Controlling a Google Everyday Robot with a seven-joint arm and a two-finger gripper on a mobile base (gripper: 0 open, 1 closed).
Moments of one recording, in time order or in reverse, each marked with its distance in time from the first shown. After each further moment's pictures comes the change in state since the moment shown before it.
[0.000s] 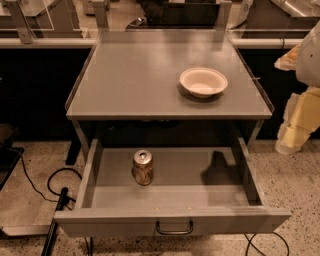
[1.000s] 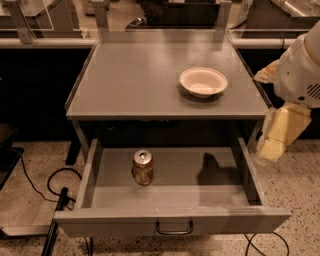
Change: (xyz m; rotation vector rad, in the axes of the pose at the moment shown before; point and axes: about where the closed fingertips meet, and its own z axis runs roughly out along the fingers) arm -0.021 0.016 0.024 -0.029 -0.062 -0.023
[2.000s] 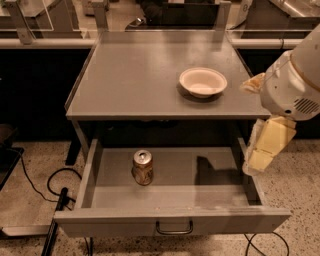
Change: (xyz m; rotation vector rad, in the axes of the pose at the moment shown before) arm -0.019 0.017 0.025 -0.056 -0.085 -0.043
